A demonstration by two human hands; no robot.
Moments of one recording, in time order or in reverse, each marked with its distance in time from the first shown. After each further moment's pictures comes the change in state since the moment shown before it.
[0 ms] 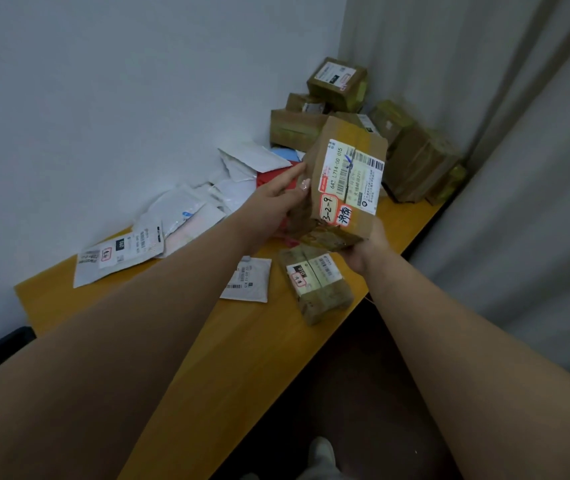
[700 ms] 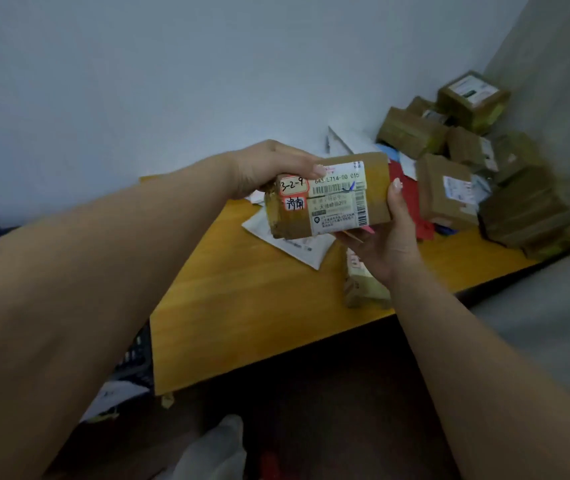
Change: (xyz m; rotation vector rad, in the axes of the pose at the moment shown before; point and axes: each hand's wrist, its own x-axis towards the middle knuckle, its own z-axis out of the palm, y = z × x) left_hand -0.134 0.018 -0.054 0.211 0.251 -0.145; right_hand -0.071 0.031 0.019 -0.122 -0.518 0.088
